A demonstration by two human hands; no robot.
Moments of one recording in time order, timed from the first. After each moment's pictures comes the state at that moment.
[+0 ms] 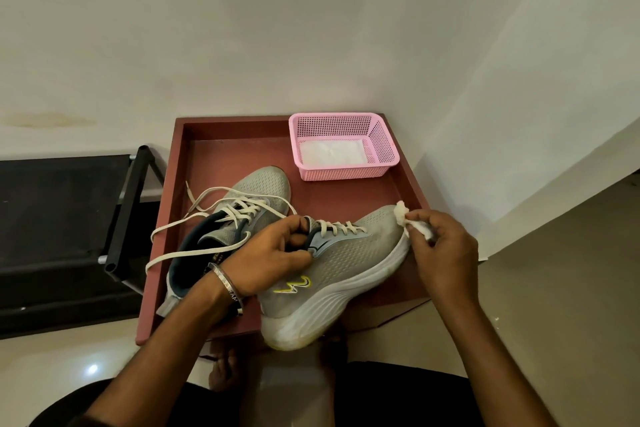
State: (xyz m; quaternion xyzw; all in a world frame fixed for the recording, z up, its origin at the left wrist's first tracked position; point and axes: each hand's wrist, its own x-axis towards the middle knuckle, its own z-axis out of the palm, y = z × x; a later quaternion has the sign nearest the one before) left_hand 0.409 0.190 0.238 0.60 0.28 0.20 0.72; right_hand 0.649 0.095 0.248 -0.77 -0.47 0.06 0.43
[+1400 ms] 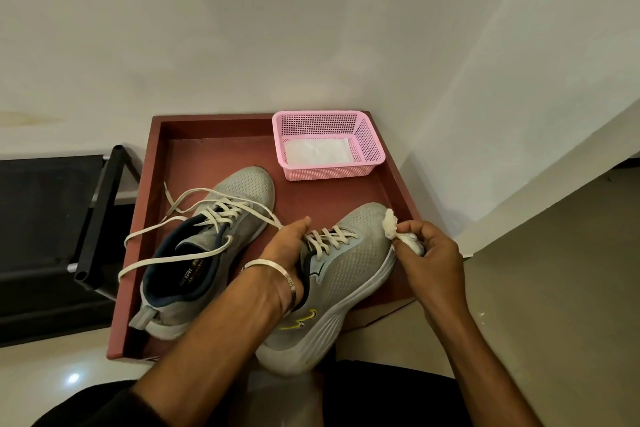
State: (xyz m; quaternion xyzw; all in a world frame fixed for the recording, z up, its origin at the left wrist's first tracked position) left_hand 0.478 0.177 0.266 0.14 0.49 0.17 0.84; right_hand 0.652 0.086 0.238 -0.77 -0.37 0.19 0.48
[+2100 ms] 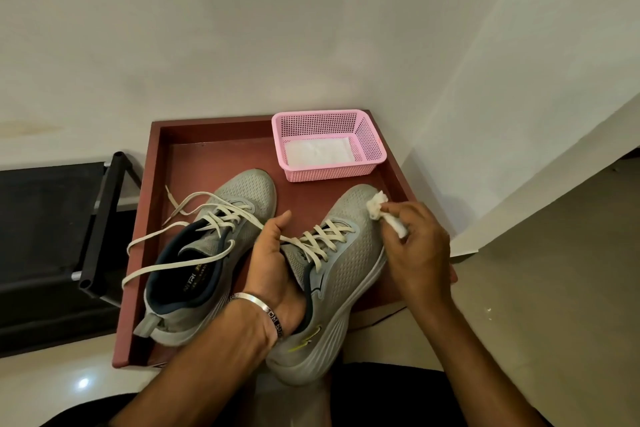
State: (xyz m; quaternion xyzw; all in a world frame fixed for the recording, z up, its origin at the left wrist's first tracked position) left_hand 0.457 0.156 0.266 0.09 0.34 0.28 0.89; right_hand 0.627 0.107 0.250 -0.75 -0.50 0.03 0.44
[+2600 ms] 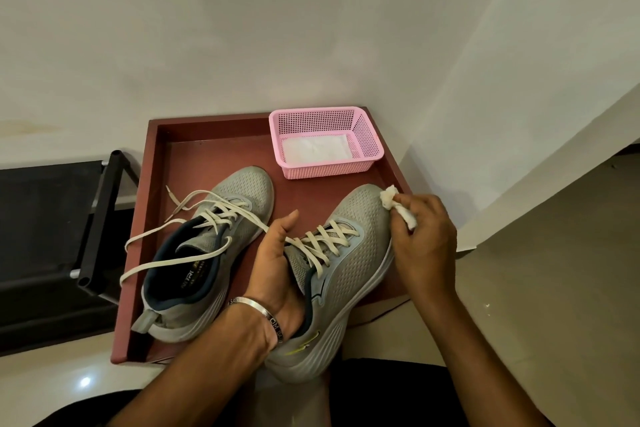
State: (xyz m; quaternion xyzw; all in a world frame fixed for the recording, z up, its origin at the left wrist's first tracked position) left_hand 0.458 0.147 0.269 0.12 0.36 0.27 0.89; right_hand 0.632 0.109 0.254 -0.79 -0.44 0.01 0.42
